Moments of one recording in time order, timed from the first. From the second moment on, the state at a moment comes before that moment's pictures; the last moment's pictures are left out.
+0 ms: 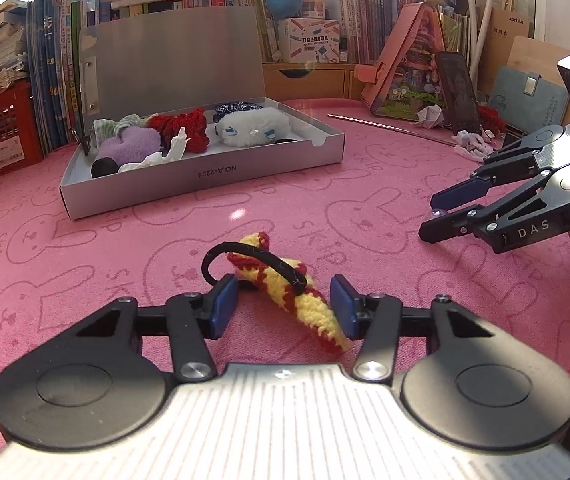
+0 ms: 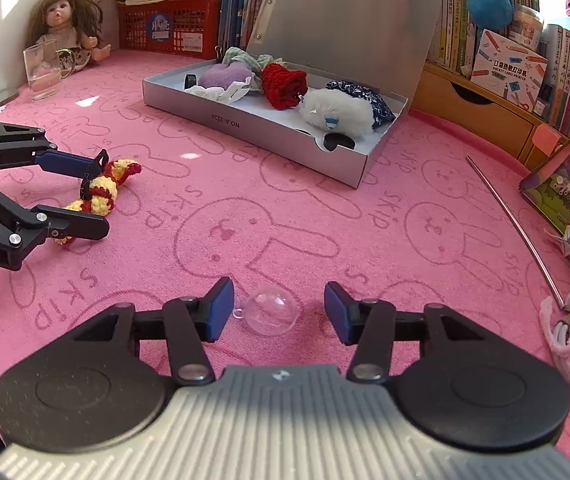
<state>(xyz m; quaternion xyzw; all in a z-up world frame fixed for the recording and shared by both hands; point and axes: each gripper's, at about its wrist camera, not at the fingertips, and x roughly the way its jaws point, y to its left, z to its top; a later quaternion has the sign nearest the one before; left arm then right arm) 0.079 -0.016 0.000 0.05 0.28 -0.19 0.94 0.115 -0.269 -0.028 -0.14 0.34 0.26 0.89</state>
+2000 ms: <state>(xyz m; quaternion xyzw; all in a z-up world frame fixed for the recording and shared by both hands) 0.124 -0.018 0.046 0.01 0.26 -0.10 0.96 0.133 -0.222 0.006 0.01 0.28 0.13 0.95</state>
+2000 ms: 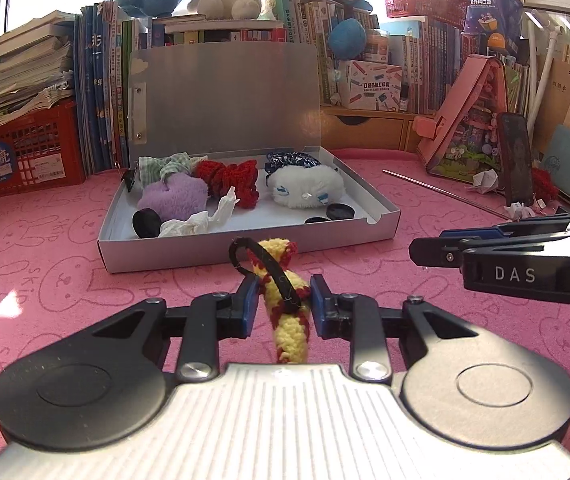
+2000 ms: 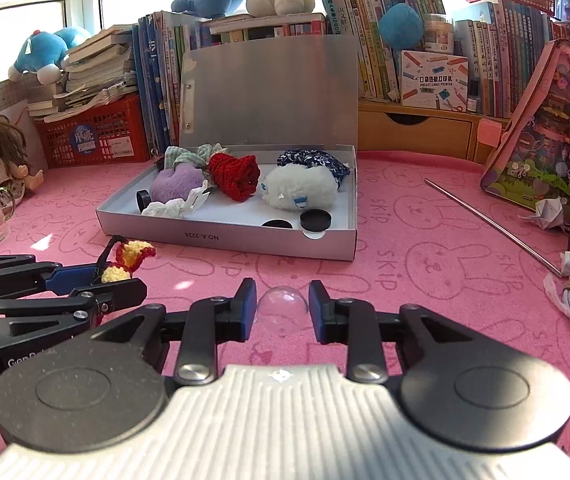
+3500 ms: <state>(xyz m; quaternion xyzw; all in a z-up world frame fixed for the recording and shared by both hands) 0.198 -0.012 0.015 -0.03 0.31 -0.07 0.95 0.201 -0.229 0.007 0.09 0.32 0.13 0.93</state>
